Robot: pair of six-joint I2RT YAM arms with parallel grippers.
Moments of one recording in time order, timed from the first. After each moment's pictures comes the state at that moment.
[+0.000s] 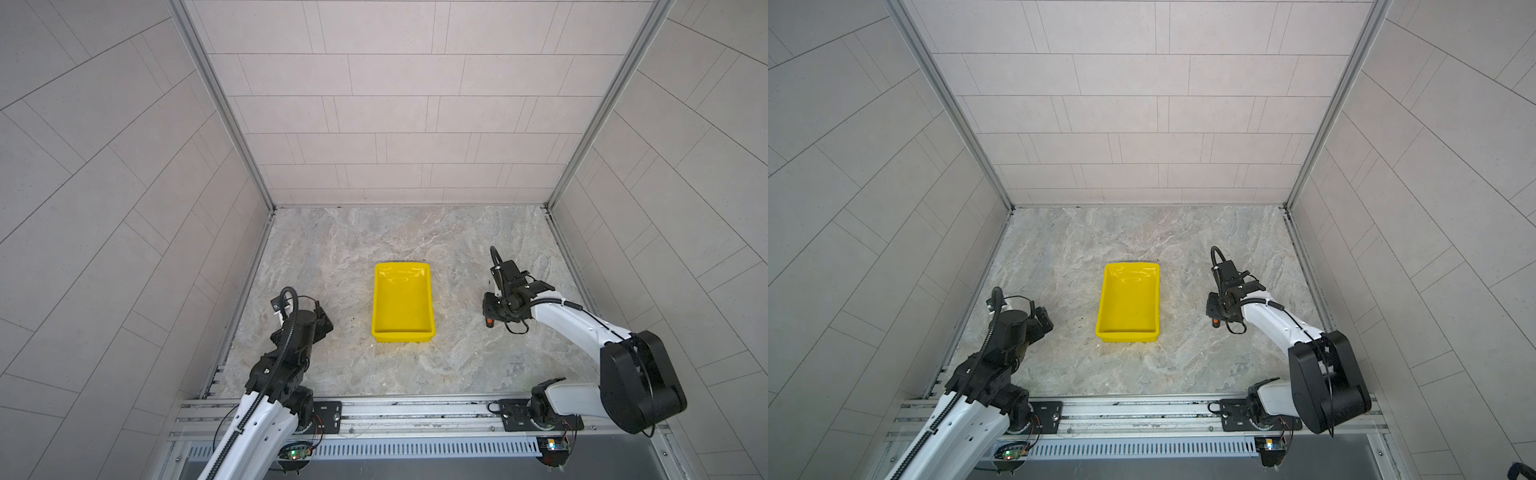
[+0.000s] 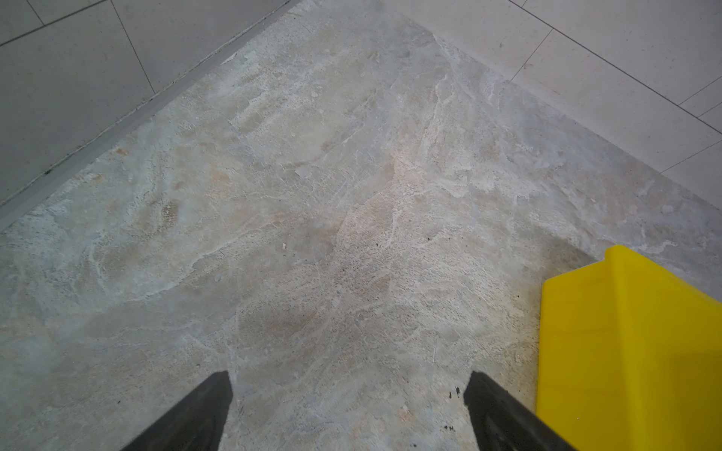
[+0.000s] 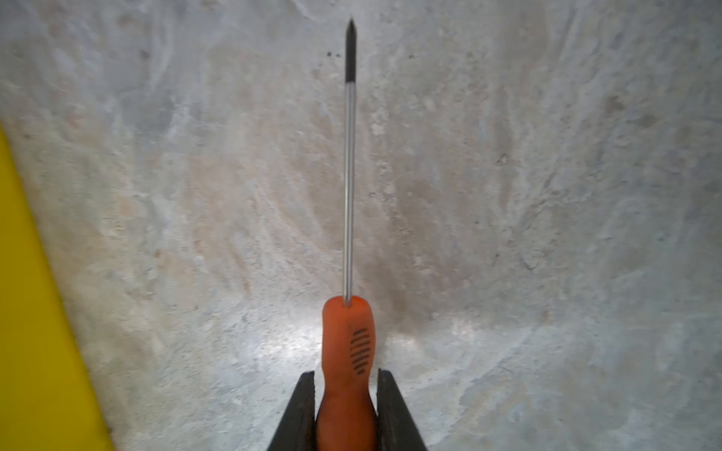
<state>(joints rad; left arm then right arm) -0.29 0.44 0.35 -0.62 -0.42 -0.67 0.29 1.30 0.74 -0.62 -0.02 0.55</state>
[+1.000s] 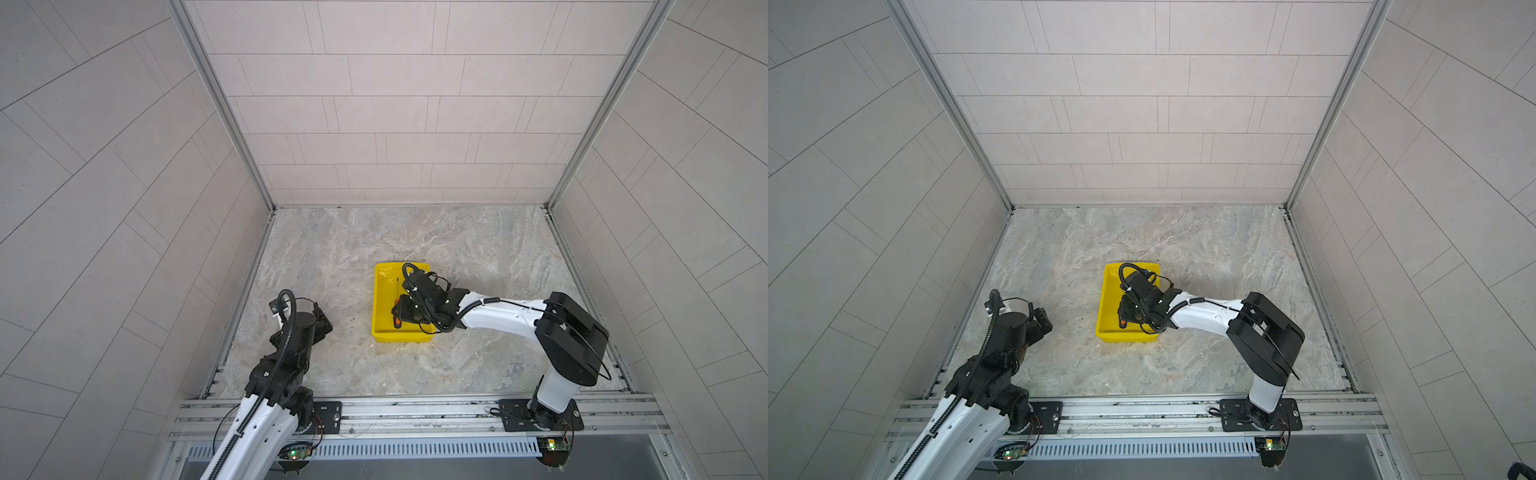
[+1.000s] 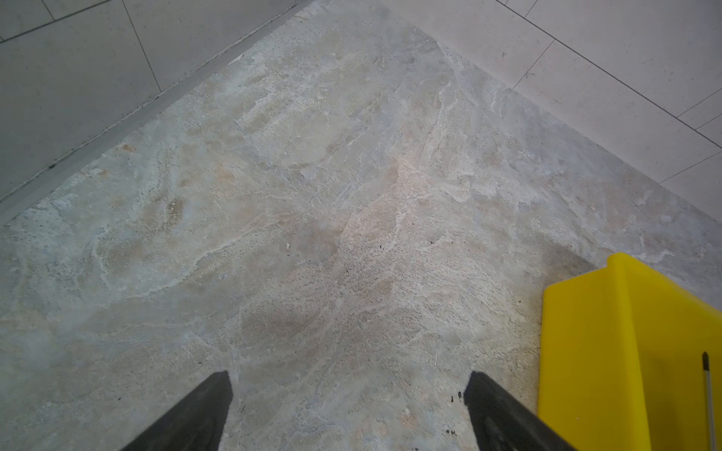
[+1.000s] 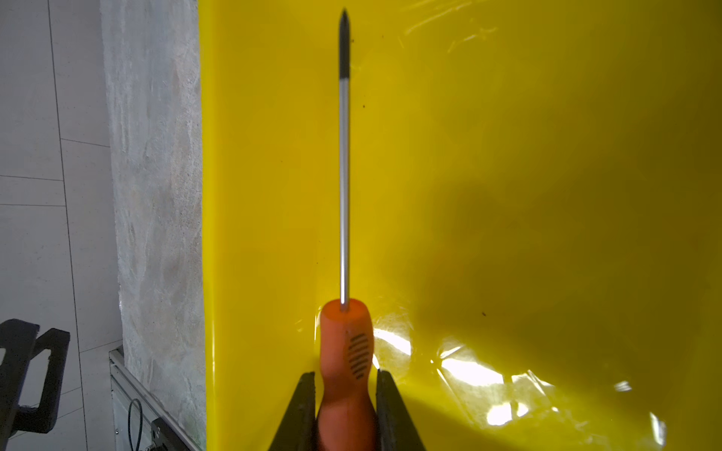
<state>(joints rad) -0.29 0.41 0.34 -0.62 -0.43 -0.68 0.87 1.72 1.04 -0.19 -0.08 1.00</state>
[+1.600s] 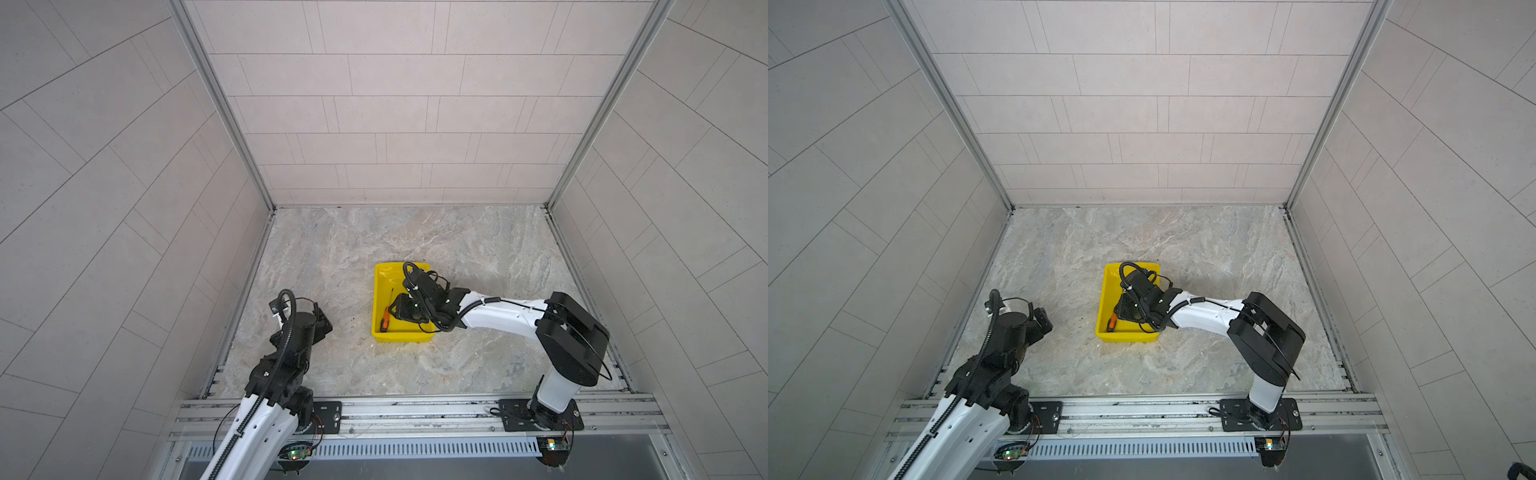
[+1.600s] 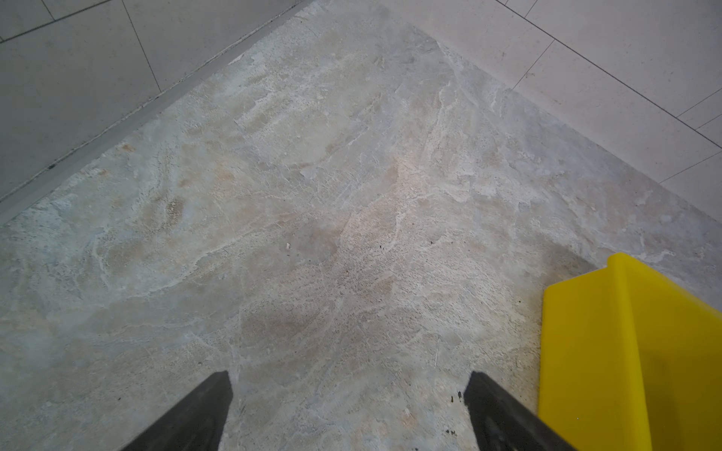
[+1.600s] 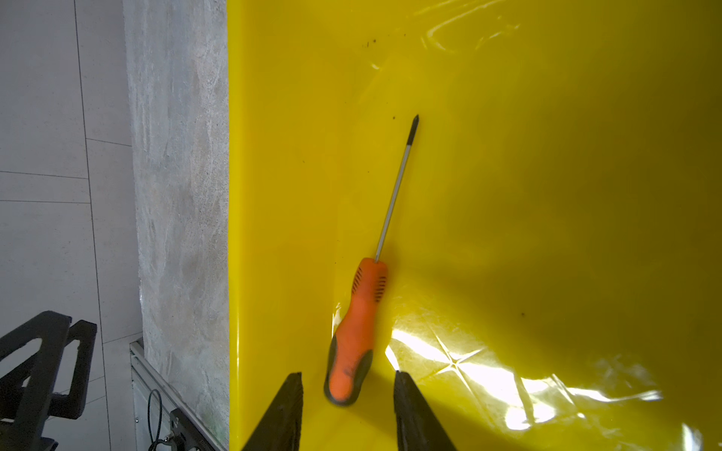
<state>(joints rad) -0.29 0.41 0.34 -0.62 -0.43 -0.68 0.87 1.71 1.05 -0.16 -0.10 1.01</state>
